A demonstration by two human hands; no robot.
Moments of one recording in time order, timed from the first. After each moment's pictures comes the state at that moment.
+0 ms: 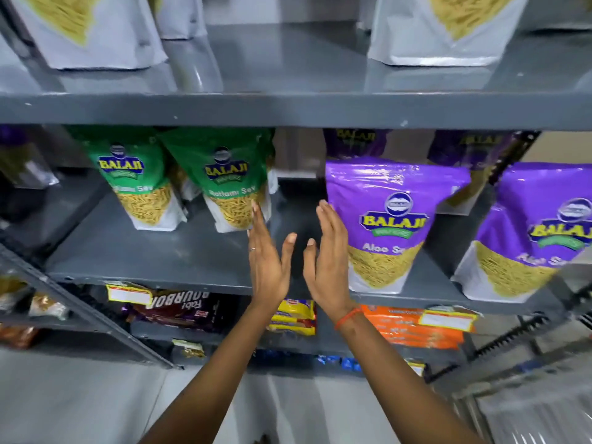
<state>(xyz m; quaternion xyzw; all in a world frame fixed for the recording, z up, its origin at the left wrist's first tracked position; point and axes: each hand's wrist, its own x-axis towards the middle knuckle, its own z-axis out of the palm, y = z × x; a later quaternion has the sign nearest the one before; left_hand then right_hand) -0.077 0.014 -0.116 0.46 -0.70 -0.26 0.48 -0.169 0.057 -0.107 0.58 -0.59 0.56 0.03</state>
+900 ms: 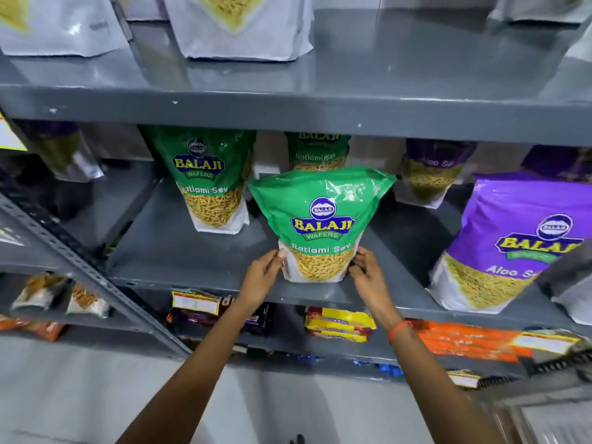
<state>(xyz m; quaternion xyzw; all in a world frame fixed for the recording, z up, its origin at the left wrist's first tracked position) 0.104 -0.106 -0.182 0.47 -0.66 -0.50 0.30 -0.094 -0.022 -0.166 0.38 -0.66 0.53 -0.39</state>
